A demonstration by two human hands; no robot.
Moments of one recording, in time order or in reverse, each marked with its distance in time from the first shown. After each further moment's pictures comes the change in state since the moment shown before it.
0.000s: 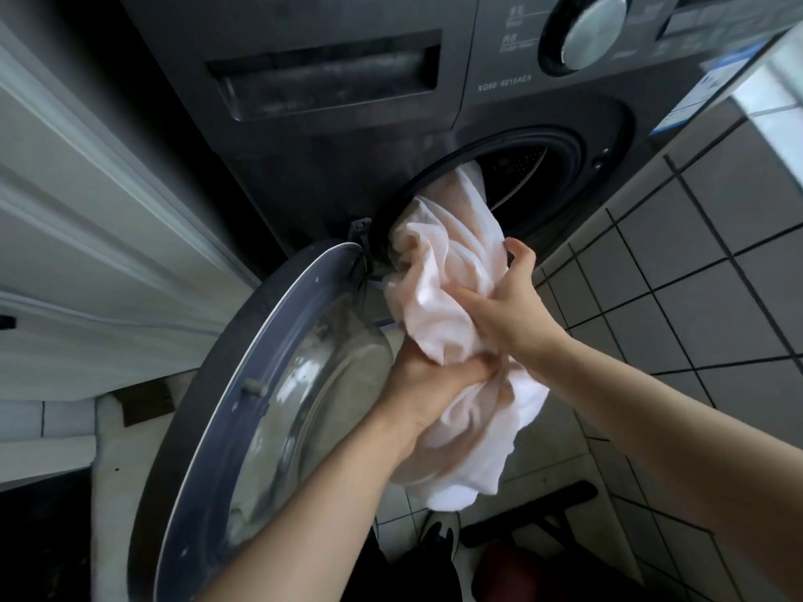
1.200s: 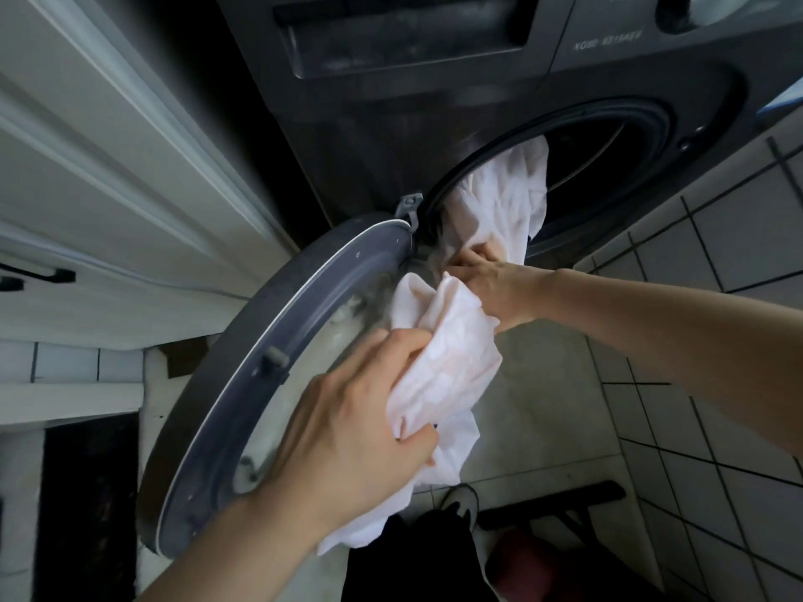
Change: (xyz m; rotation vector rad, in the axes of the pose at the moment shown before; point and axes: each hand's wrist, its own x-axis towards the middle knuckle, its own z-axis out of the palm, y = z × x) left_hand -0.086 0.030 -0.076 1.006 0.244 0.472; right_hand 0.115 0.044 0.040 -1.307 -0.659 -1.105
